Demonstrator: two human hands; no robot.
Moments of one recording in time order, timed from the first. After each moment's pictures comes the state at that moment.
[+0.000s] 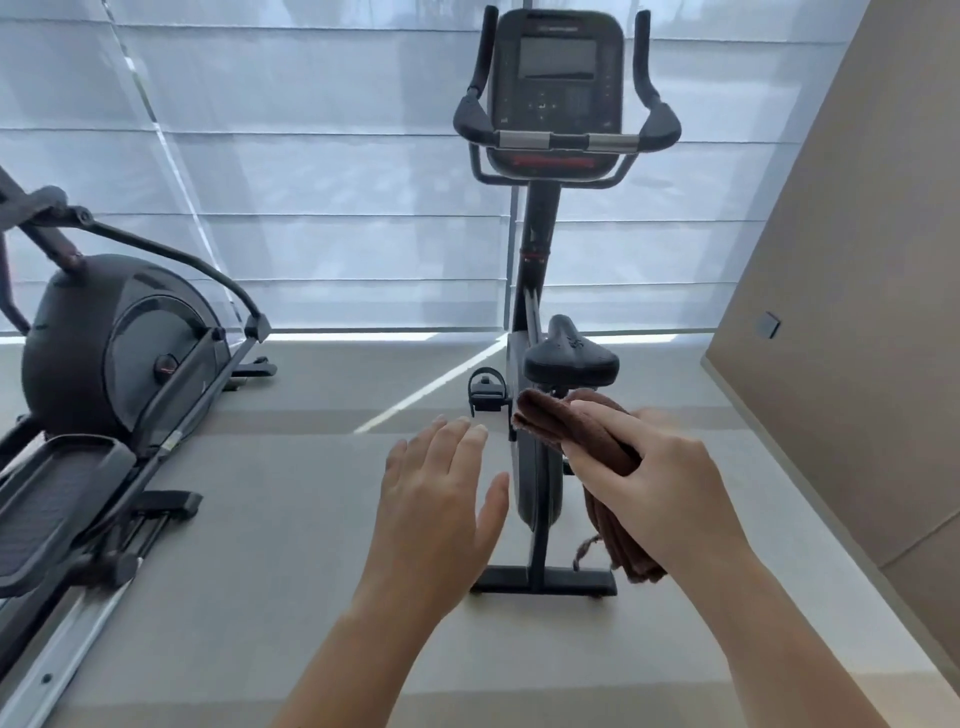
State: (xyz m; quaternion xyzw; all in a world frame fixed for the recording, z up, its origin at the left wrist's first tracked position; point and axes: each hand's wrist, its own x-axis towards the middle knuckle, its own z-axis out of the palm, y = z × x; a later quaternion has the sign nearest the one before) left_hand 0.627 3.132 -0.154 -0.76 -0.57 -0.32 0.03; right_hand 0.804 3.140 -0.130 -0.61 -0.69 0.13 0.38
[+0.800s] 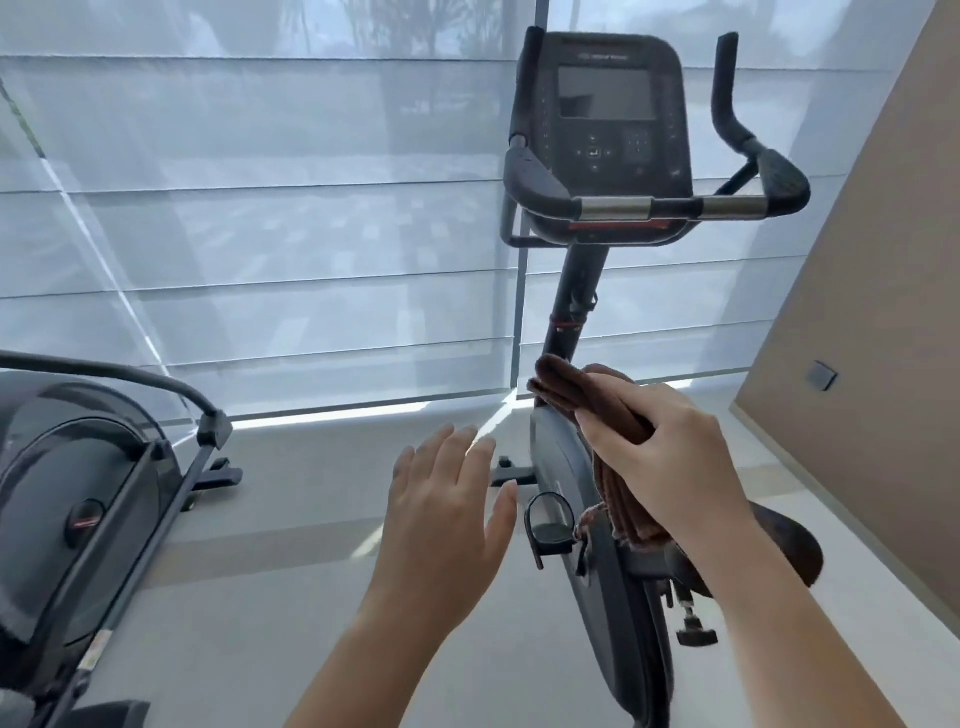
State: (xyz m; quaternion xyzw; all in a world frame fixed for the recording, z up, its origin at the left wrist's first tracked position) left_hand 0.445 3.562 -0.144 -0.79 -0.50 -0.34 0.04; right_hand 0.627 3.566 -0.109 -0.62 -0.64 0.09 0.44
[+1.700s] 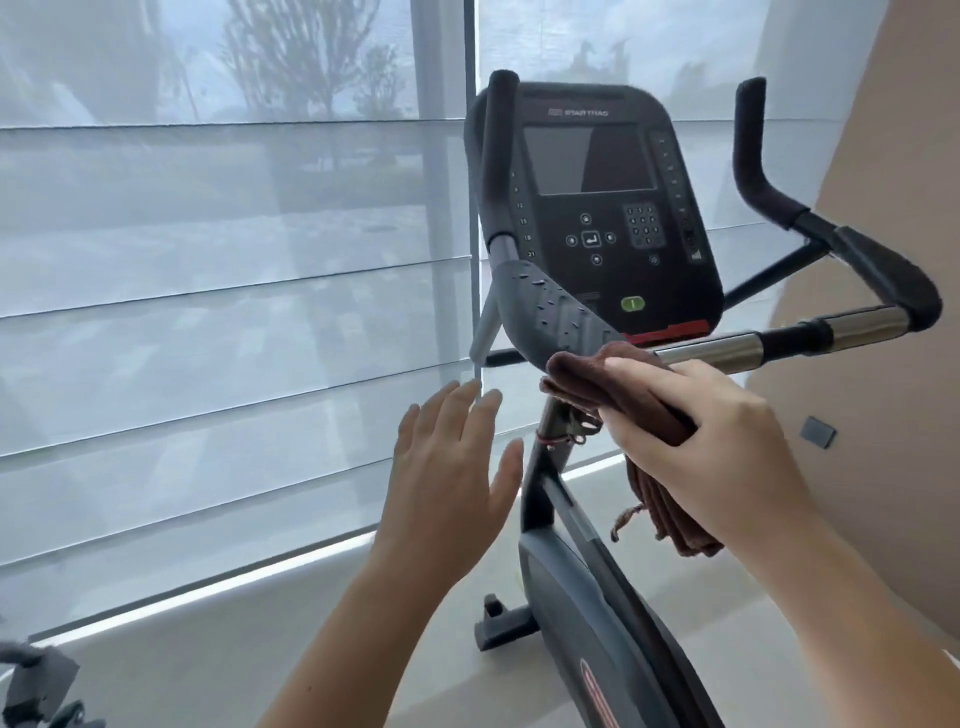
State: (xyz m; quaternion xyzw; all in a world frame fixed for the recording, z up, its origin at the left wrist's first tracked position) left_hand 0.487 4.014 -0.087 -0.84 -0.40 -0.37 0.01; right_hand 0.659 3.939 -0.049 -0.64 -0.62 -0.07 0.45
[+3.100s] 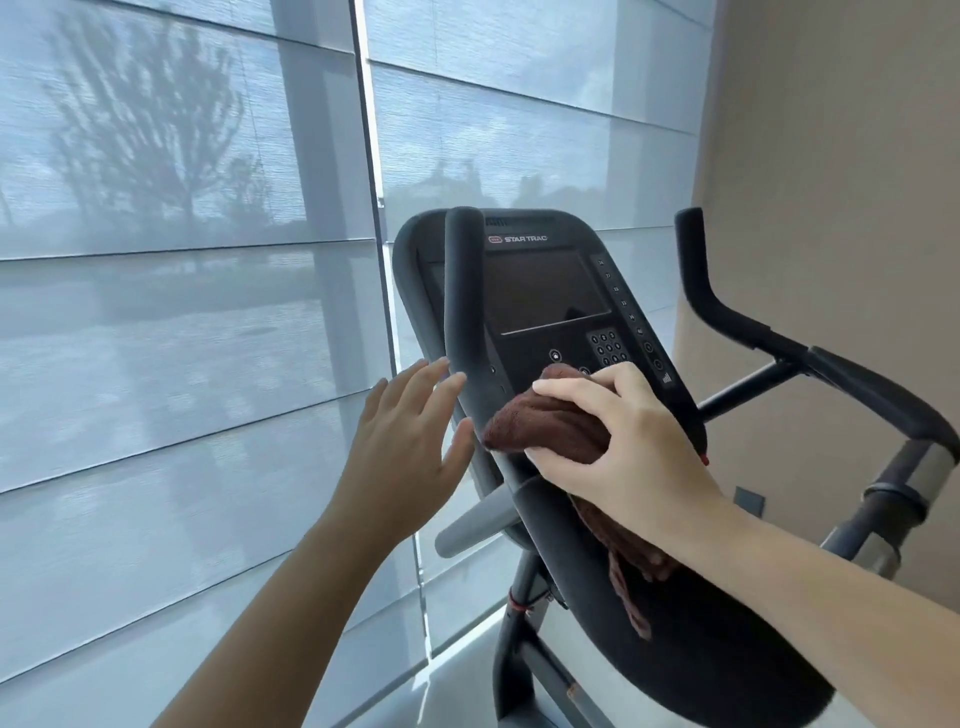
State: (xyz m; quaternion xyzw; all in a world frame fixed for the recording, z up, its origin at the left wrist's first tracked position) left_hand 0.543 4.298 0.007 -0.89 -0.23 -0.38 0.05; right_hand 0.685 4.169 0.011 -0.67 -0.57 -0.16 0.44
